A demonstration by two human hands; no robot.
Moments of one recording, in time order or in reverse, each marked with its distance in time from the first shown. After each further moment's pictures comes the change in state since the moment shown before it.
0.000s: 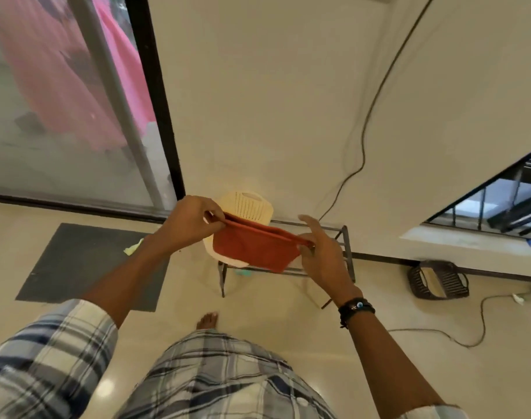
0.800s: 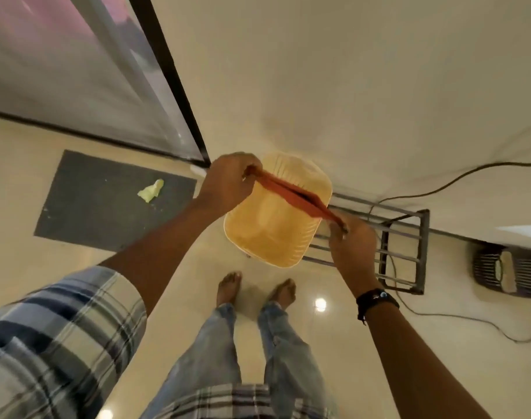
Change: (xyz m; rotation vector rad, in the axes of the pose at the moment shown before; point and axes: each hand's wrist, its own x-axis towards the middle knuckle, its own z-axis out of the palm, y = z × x) left_hand 0.197 -0.186 0.098 -0.026 0.099 -0.243; right_hand 0.201 0.096 0.154 -0.068 0.030 0.173
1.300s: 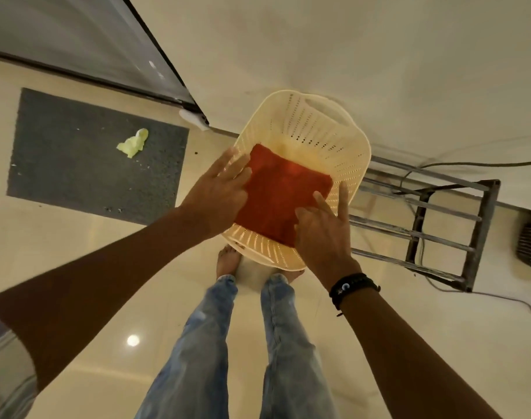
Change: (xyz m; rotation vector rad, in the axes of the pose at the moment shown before) left_hand -0.022 -0.094 0.093 0.846 -0.499 0.467; right_hand 0.029 0.037 0.120 -0.704 -0.585 -0.228
